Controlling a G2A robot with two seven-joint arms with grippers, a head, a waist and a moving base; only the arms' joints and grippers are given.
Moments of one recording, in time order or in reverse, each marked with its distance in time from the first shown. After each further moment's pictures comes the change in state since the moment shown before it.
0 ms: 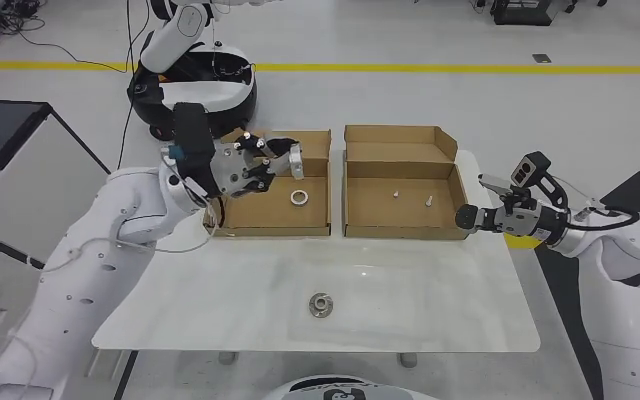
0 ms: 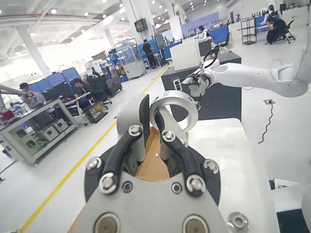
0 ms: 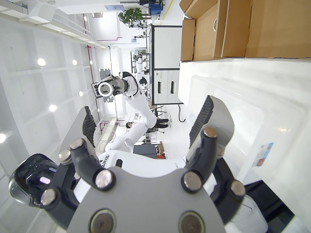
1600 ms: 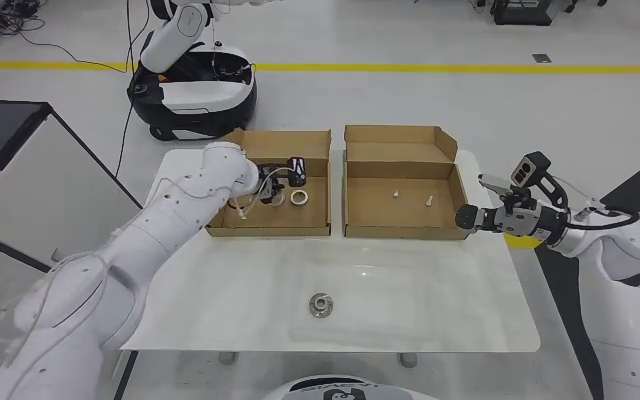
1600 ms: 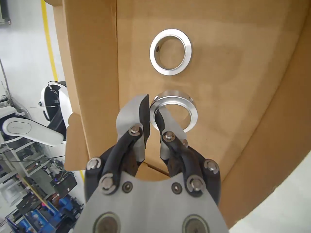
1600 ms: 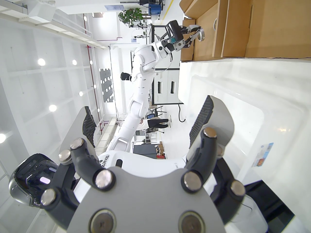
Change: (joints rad) left arm -0.534 -0.340 0.722 0.913 0.542 -0.032 -0.542; right arm 0.000 0.000 0.000 0.000 0.000 0.000 0.000
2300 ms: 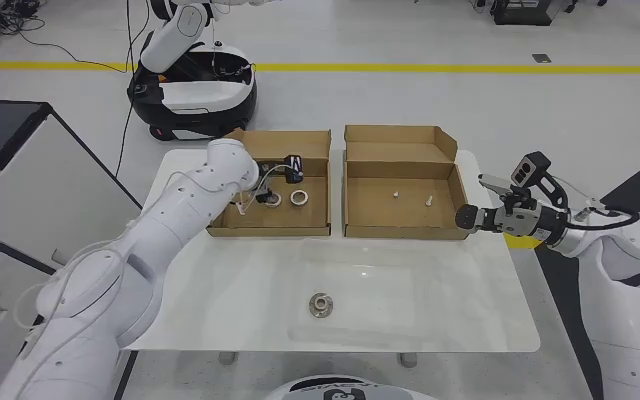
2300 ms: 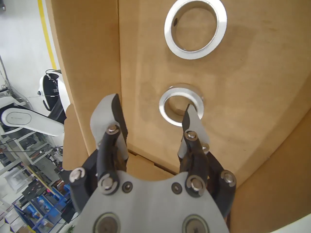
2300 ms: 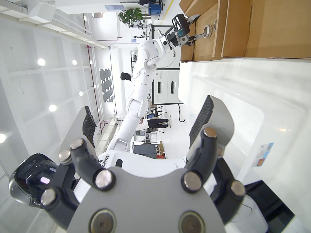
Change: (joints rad) left arm -0.047 -0.081 0.015 0.170 0.080 0.005 0.045; right arm 0.000 0.000 0.000 0.000 0.000 0.000 0.000
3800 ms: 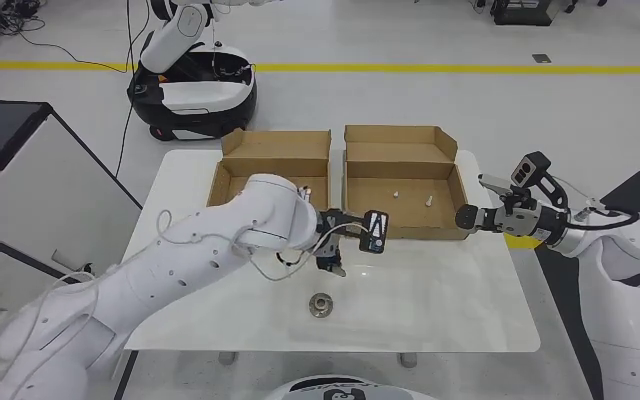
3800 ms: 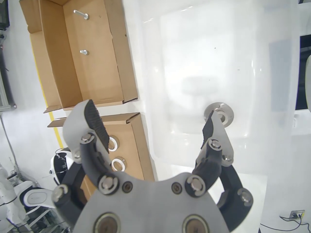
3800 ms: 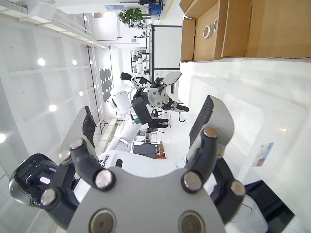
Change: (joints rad) left arm 0.191 0.193 -0.108 -1.097 -0.654 0.061 -0.645; right arm 0.000 0.000 0.000 0.000 0.000 0.000 0.000
